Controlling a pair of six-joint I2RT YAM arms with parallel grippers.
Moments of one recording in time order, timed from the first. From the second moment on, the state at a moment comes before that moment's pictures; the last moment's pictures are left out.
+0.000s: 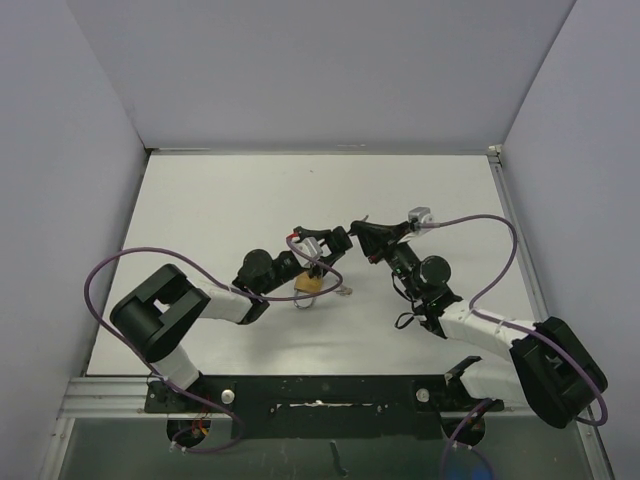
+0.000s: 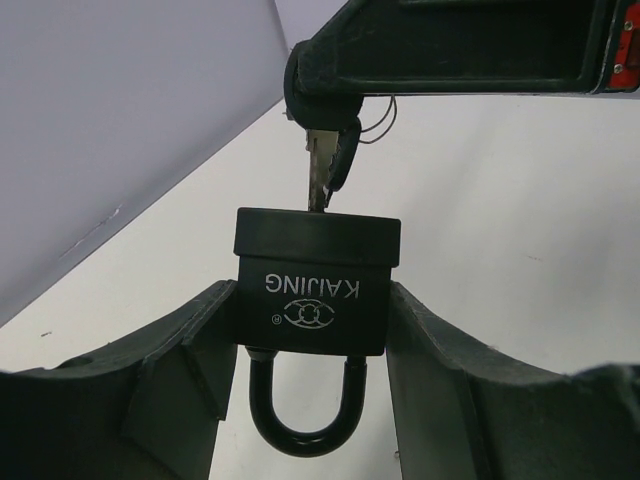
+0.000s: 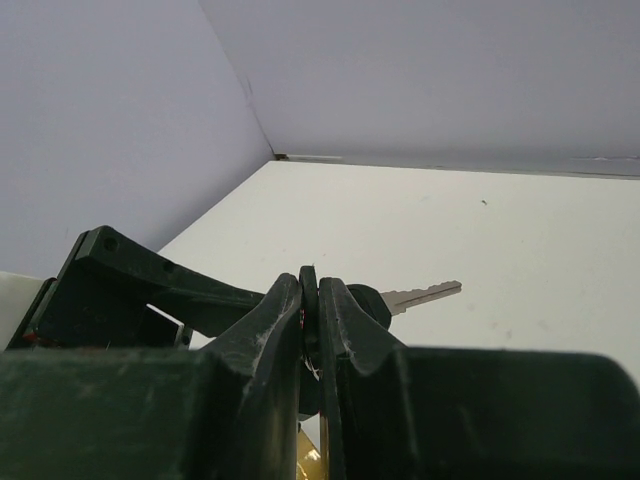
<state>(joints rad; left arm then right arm) -0.75 1.66 0.54 1.28 0.28 0.15 0.59 1.21 0.37 1.07 -0.02 0.38</state>
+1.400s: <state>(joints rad) -0.76 1.57 0.56 1.20 0.19 0.14 0.58 1.26 0.43 1.04 -0.04 0.51</state>
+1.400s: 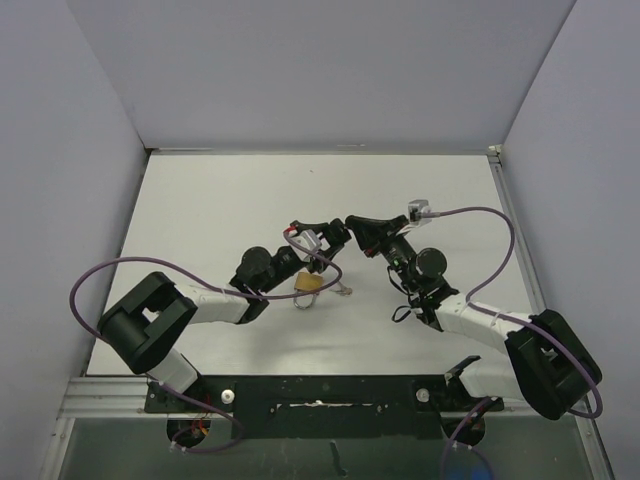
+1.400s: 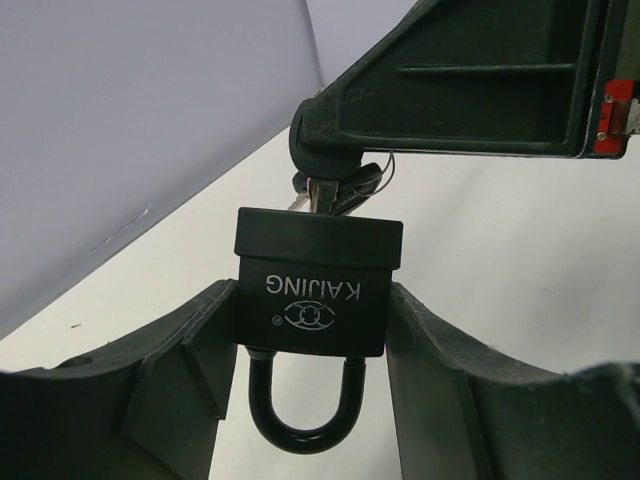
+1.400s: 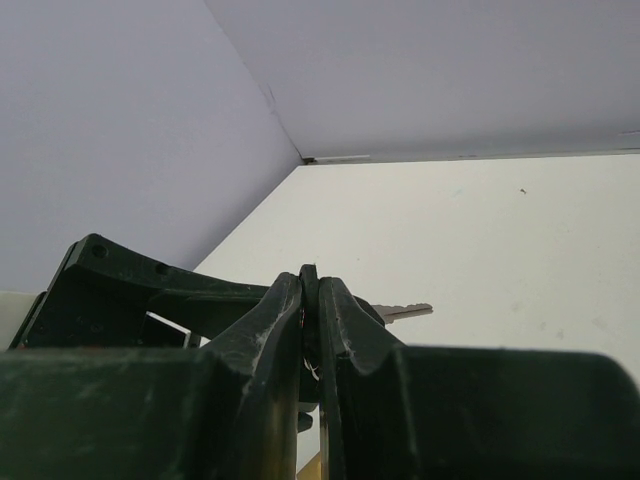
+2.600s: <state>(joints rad) -0.67 1.57 0.60 1.13 0.25 0.01 0.55 1.34 0.59 0.86 -0.11 0.59</state>
